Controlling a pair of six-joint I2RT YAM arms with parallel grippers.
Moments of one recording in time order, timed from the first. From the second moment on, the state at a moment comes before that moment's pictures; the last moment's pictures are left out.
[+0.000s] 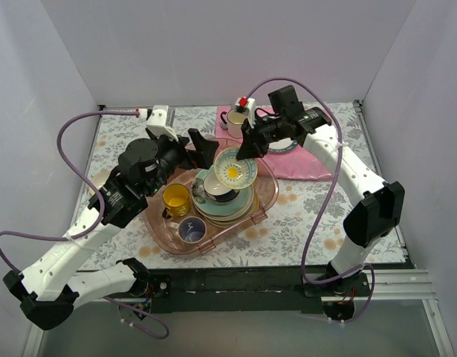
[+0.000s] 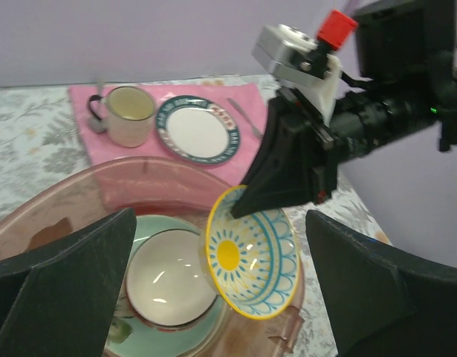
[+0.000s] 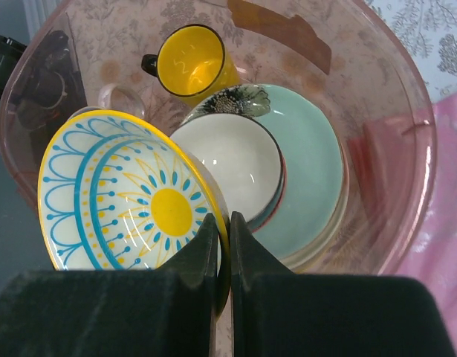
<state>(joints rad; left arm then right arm) -0.78 0.99 1.23 -0.29 -0.21 -0.39 0.51 1.69 1.73 -0.85 -0.80 -0.31</state>
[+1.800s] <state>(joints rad) -0.72 0.71 0.89 -0.52 -0.69 -0.69 0.71 1.87 1.85 -0.88 -0.50 -0.39</state>
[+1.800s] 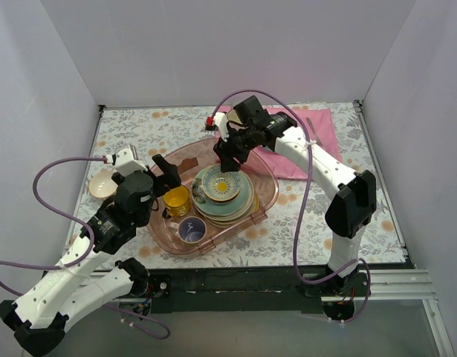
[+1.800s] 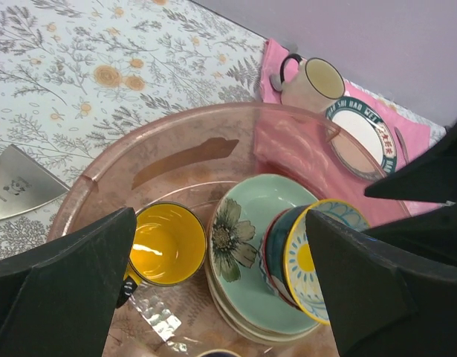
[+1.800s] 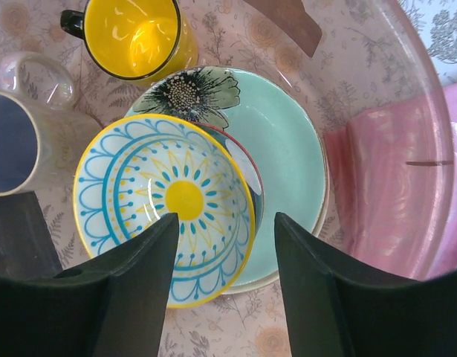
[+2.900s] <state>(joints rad) 0.42 0.98 0.77 -0.41 0.06 -1.01 0.24 1.20 1.25 -0.68 -0.92 -0.42</state>
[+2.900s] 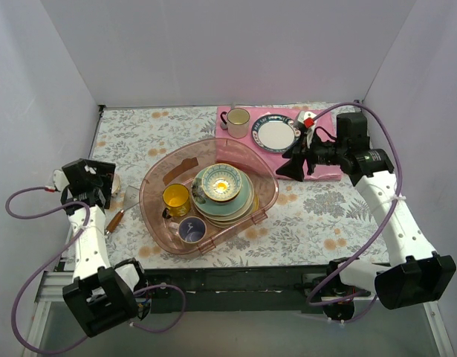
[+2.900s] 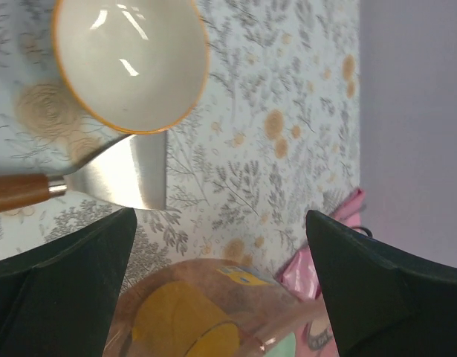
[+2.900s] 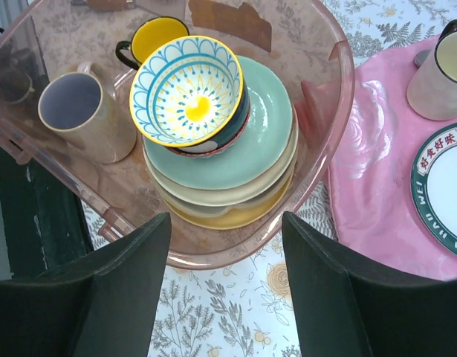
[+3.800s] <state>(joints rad) 0.50 1.41 0.83 -0.53 -0.27 -1.21 0.13 1.23 1.18 -0.62 -0.98 -0.37</state>
